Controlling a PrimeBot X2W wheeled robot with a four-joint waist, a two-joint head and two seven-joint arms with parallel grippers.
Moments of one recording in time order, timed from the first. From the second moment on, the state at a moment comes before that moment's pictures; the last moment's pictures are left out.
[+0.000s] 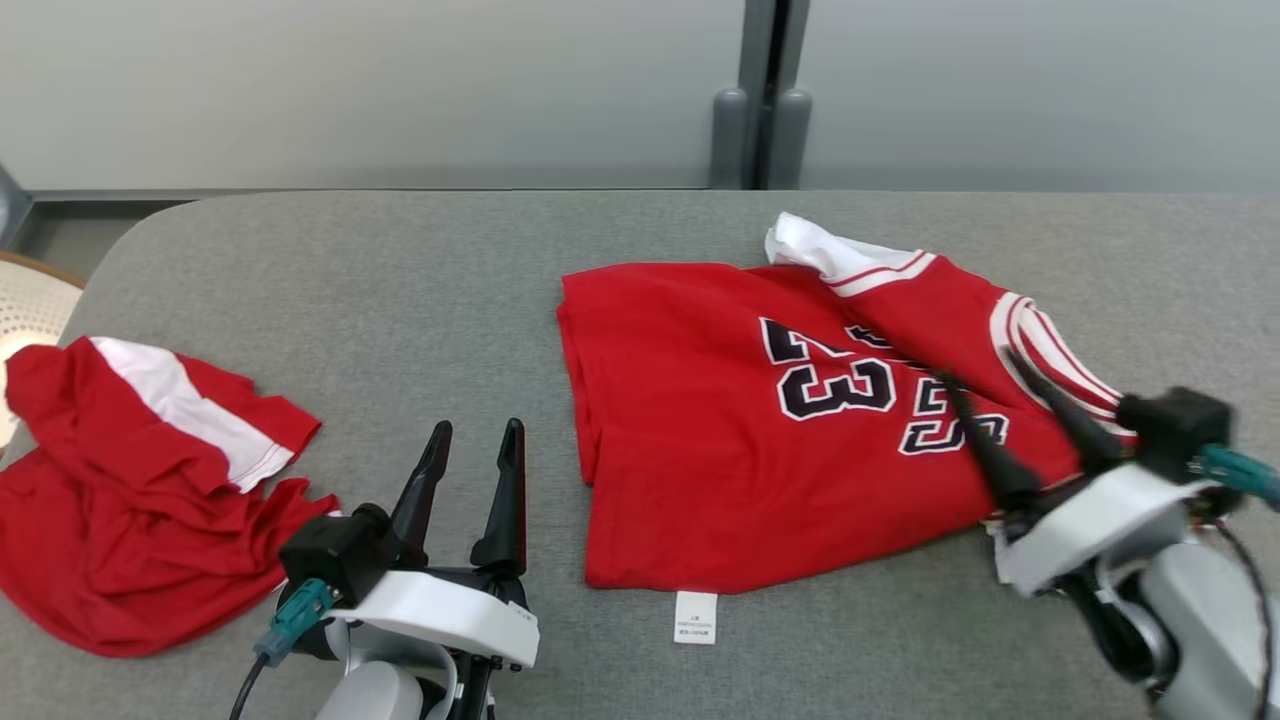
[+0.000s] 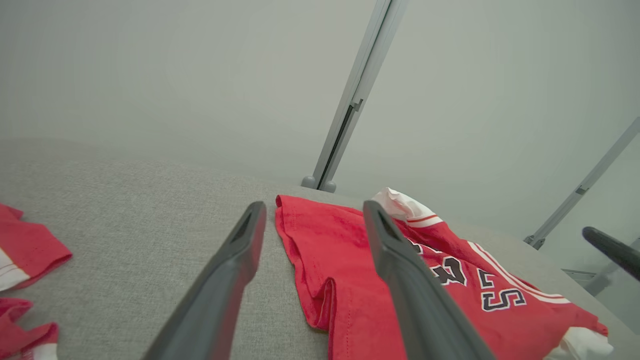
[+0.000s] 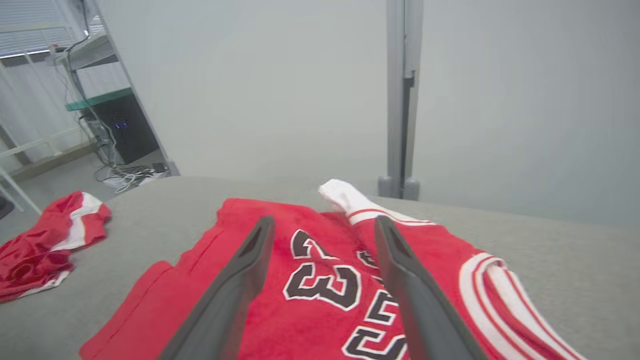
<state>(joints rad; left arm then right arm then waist) -0.17 0.05 -0.33 0.26 -0.52 0.03 -0.26 -0.43 -0.45 0.68 0.36 0.77 0.13 -0.15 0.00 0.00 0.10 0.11</state>
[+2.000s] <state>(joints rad) -0.21 0.05 -0.33 0.28 -0.50 0.03 -0.26 -0.11 -0.05 -0.27 0.44 0.29 0.13 -0.19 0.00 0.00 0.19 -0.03</state>
